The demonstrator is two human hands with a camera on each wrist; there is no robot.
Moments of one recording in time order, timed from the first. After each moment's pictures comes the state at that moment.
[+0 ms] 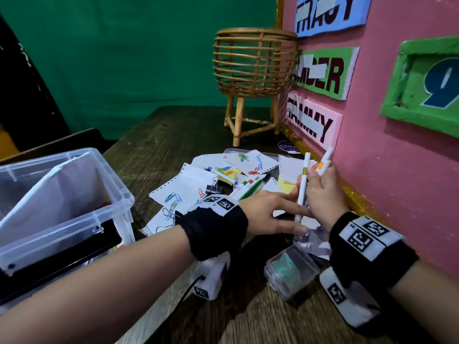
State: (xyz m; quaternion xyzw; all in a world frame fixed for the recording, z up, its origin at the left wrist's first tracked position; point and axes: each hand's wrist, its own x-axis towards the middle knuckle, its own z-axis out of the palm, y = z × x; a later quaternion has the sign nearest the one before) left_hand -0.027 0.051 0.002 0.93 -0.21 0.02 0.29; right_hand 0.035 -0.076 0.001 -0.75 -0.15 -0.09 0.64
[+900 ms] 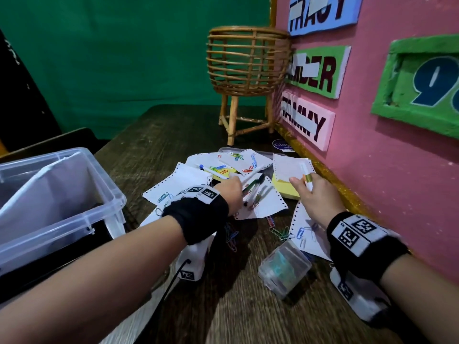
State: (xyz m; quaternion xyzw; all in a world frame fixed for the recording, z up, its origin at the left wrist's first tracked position) left_hand 0.011 0.085 -0.013 0.99 0.12 0.01 0.09; right_hand 0.045 -0.093 -0.002 -0.91 -0.15 -0.10 0.36
